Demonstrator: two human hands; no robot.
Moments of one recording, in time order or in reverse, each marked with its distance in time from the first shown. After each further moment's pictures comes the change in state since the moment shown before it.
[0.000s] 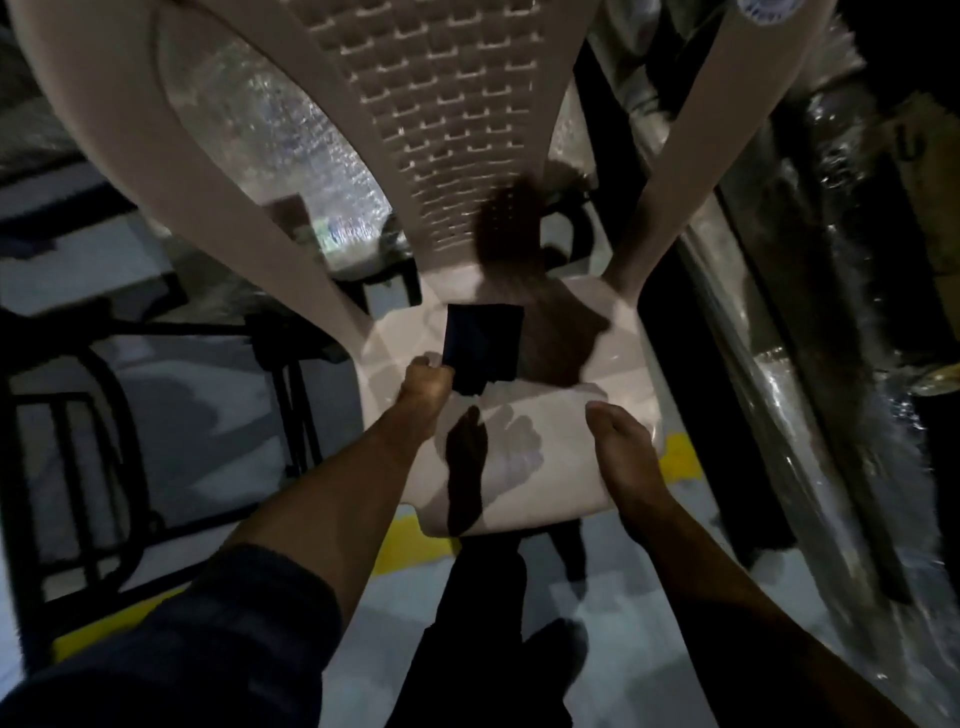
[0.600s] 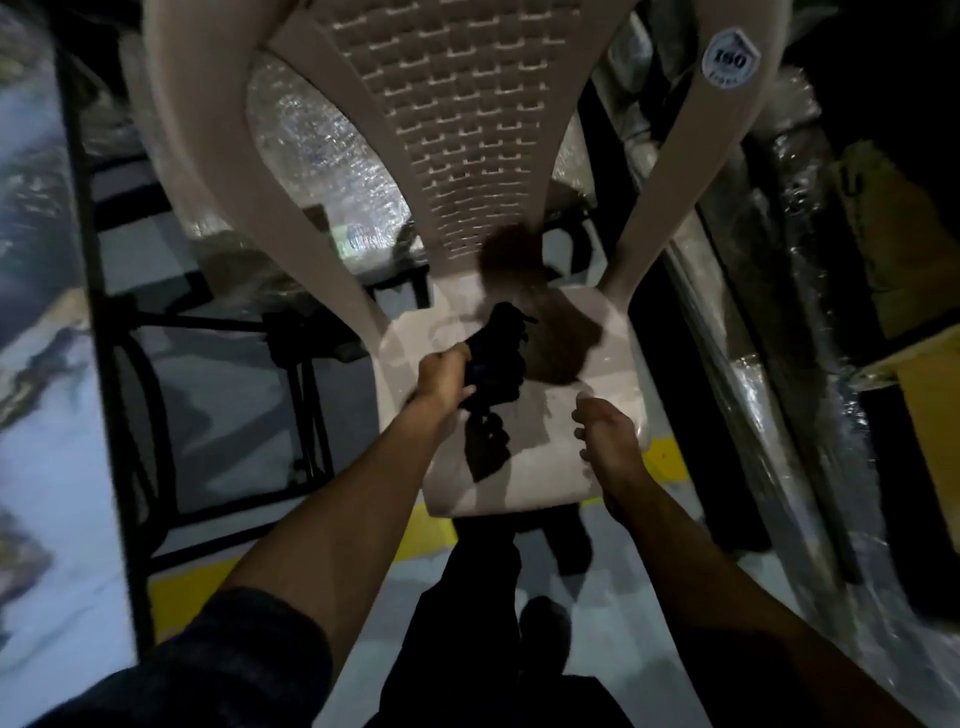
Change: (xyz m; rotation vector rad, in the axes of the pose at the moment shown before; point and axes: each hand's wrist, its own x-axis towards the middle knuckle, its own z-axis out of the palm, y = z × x) left_hand -0.075 0.026 -0.010 -0.404 -0.085 -0.028; right_hand -0.030 -0.027 -0.001 0.110 -0.042 0.055
